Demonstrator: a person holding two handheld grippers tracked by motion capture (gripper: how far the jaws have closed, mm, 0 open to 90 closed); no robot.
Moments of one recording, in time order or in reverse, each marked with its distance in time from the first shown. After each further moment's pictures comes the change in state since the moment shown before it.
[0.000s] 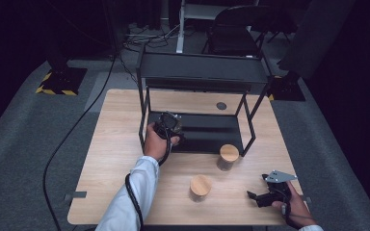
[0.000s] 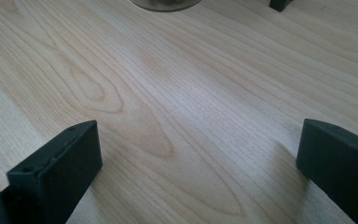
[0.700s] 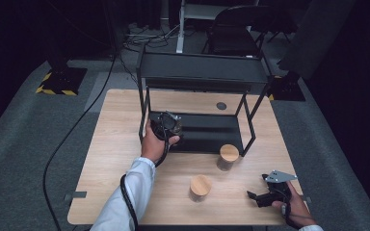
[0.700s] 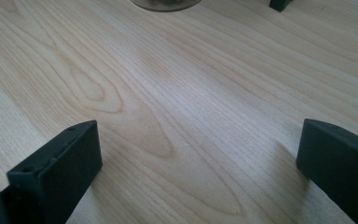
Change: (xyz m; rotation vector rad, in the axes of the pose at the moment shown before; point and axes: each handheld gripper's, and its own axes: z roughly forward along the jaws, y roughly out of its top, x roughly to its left) left arm -0.003 -0.002 -0.018 -0.031 0.027 0.058; right arm 0.000 0.000 0.000 0.000 0.000 0.000
